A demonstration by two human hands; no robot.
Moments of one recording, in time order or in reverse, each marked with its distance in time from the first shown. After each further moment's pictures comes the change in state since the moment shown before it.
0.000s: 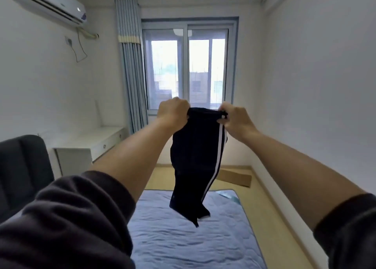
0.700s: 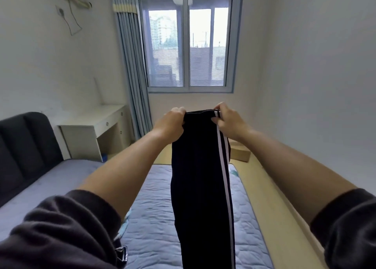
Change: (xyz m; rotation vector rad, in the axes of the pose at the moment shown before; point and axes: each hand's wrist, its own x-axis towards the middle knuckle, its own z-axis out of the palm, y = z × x) left_hand -0.094 0.006 0.060 -0.400 -0.125 -0.012; right_hand -0.072 -0.007 0.034 0.123 -0.236 0.170
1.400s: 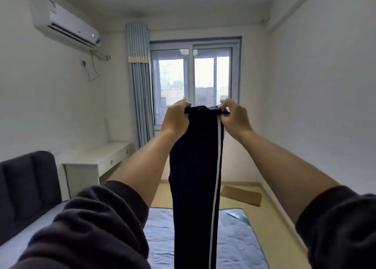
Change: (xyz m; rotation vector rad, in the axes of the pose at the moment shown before) left_hand 0.111 0.016 -0.072 -0.291 0.470 -0.031; right_hand 0.100 -0.034 -0.066 0.106 0.465 -0.219
